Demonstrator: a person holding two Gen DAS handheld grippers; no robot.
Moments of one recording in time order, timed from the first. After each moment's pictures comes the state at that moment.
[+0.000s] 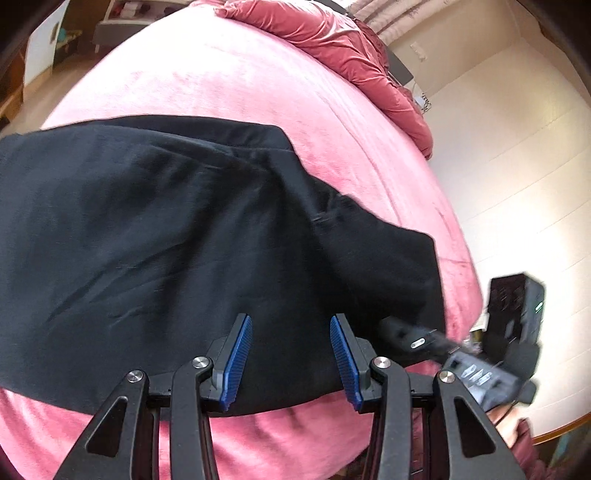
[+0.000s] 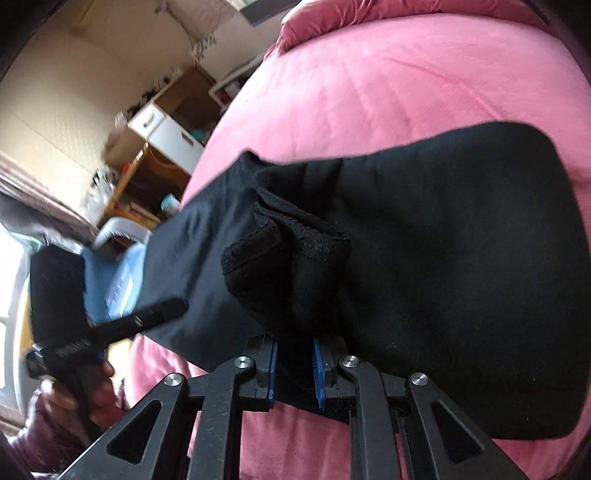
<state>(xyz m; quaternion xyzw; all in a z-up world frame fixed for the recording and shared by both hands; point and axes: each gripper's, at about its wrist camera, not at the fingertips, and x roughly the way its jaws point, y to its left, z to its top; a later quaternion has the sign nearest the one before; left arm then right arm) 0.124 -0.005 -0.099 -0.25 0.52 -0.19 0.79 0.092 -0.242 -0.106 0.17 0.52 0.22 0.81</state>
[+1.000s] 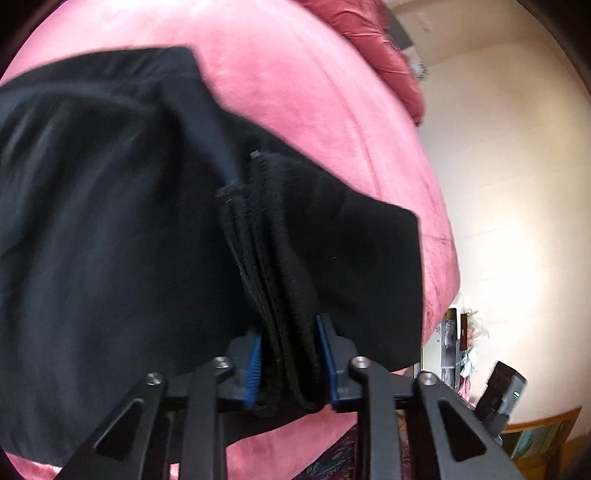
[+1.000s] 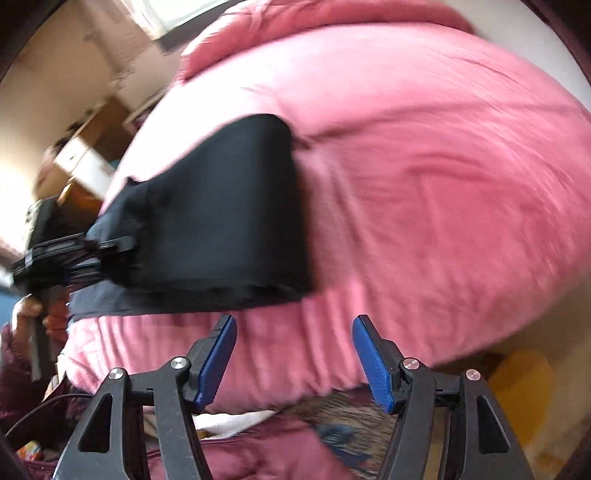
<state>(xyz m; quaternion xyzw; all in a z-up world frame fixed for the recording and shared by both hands) 0.158 -0.079 -0.103 -0.26 0.58 -0.25 0.73 -0.007 -0.387 -0.102 0.18 0.53 0.04 0.83</state>
